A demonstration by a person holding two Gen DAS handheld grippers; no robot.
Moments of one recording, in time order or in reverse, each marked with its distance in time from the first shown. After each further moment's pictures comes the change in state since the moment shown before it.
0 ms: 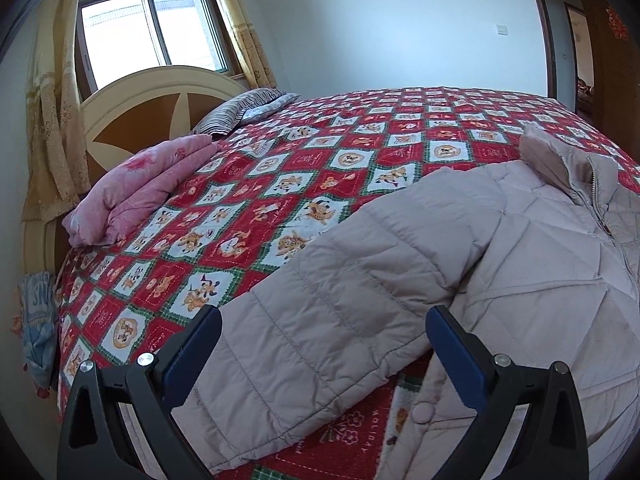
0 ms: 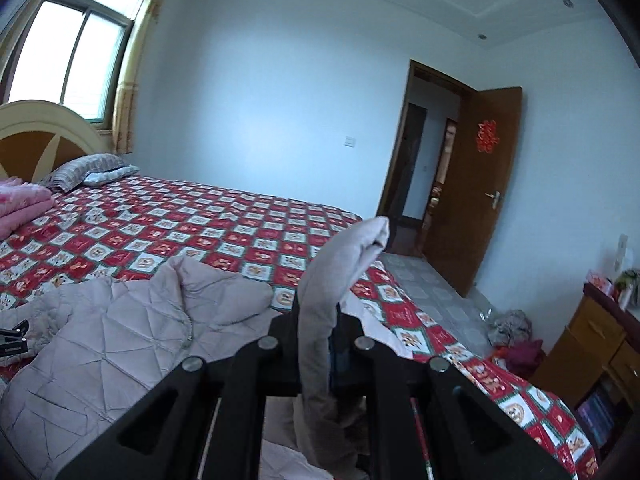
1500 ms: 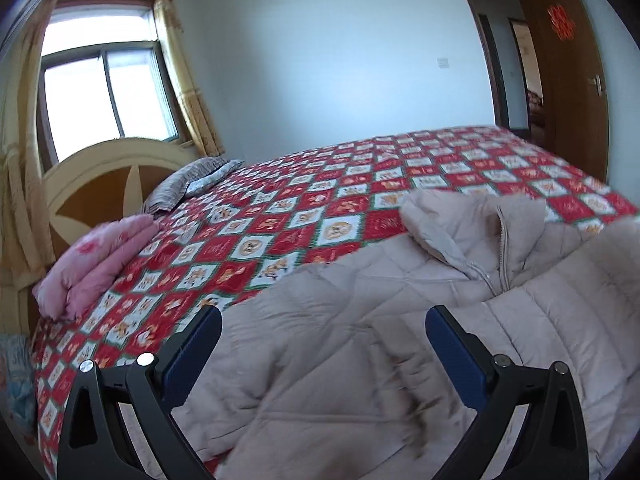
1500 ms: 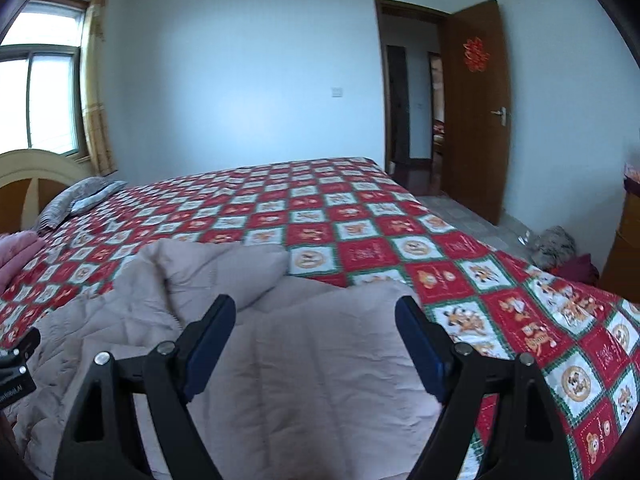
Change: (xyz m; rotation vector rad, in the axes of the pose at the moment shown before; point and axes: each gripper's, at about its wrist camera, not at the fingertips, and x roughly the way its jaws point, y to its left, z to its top) left arm -0.034 -0.161 0.054 0.137 -0.215 -0.097; right arm 0.121 -0.015 -0.067 0.293 0.136 0.027
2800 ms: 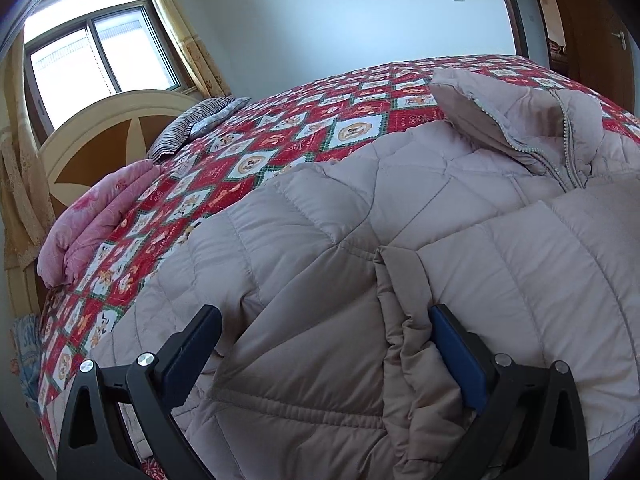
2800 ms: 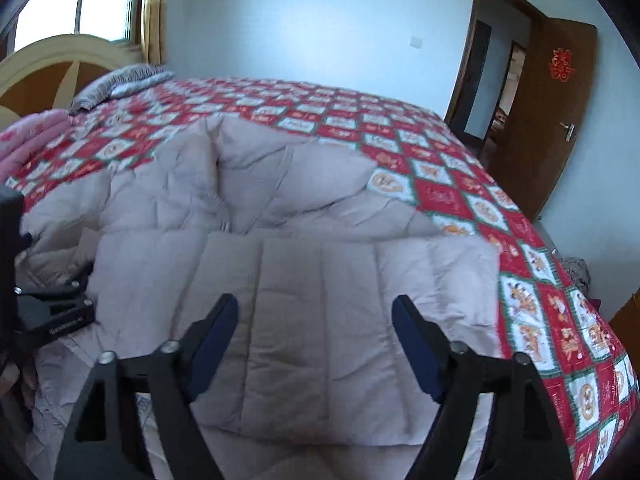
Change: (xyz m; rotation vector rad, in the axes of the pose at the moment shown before) left arm 0.081 0.001 -0.055 0.000 0.235 0.056; right arm 0.032 0.078 -0.056 -0.301 0.288 0.108
